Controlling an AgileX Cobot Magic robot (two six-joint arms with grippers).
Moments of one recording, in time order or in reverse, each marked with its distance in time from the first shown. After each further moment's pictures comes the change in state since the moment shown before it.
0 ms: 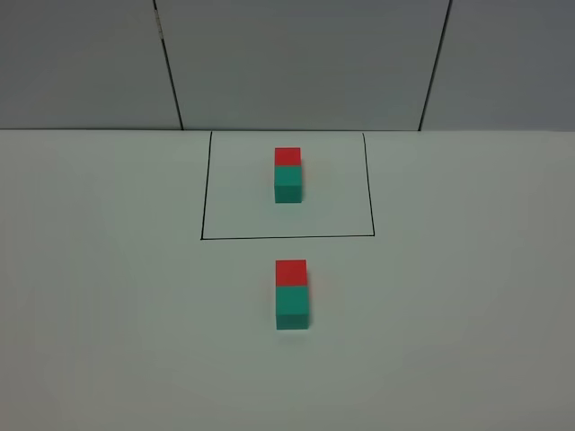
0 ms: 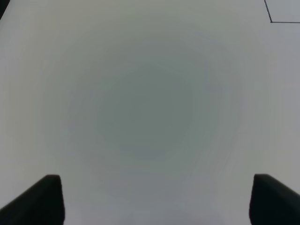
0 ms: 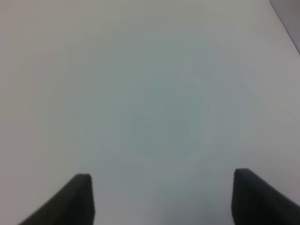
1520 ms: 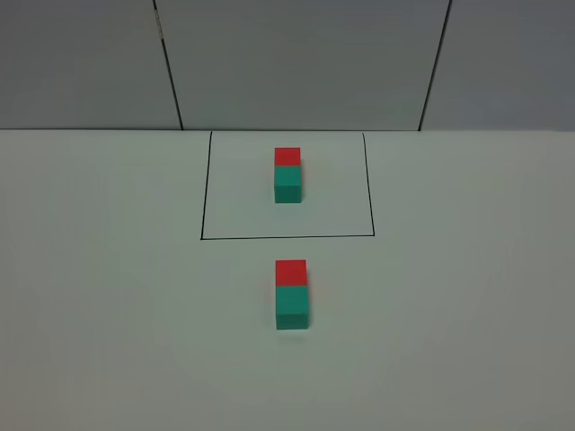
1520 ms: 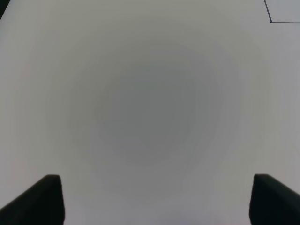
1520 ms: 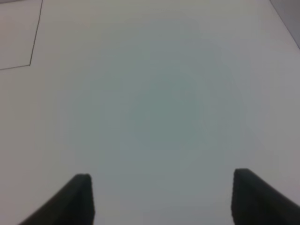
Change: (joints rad) left arm 0.000 0.000 0.000 0.000 0.000 0.000; right arm 0.000 -0.207 0.042 0.079 -0.009 -0.087
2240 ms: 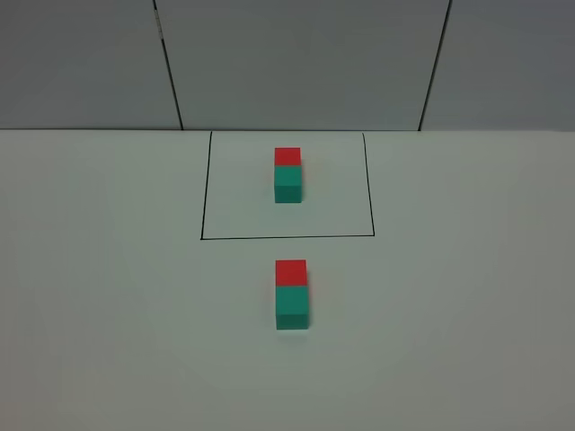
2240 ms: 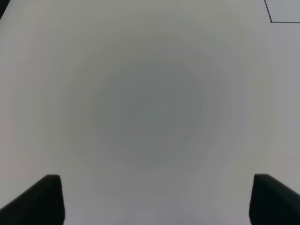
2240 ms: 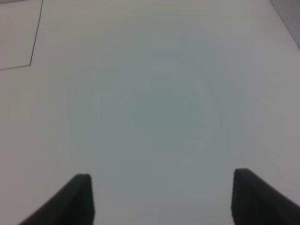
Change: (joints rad) left arm 0.000 0.000 0.000 0.000 0.000 0.000; right arm 0.000 -0.002 0.000 0.000 0.000 0.000
